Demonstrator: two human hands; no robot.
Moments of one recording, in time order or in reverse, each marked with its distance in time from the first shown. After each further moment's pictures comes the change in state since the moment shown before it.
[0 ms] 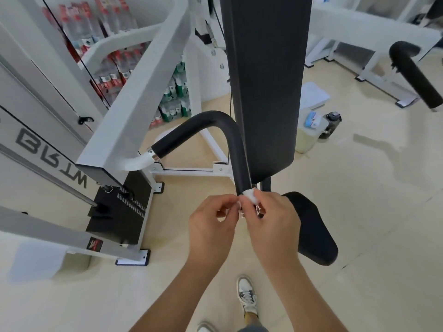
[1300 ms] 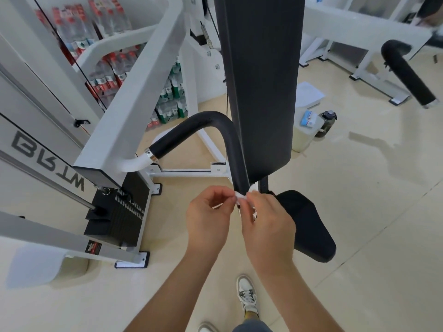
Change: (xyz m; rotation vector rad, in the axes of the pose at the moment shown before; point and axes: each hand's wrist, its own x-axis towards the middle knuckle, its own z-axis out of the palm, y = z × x) left_hand 0.011 0.011 -0.002 -0.237 0.003 -0.242; right_hand -0.011 -0.007 0.003 -0.136 0.034 -0.042
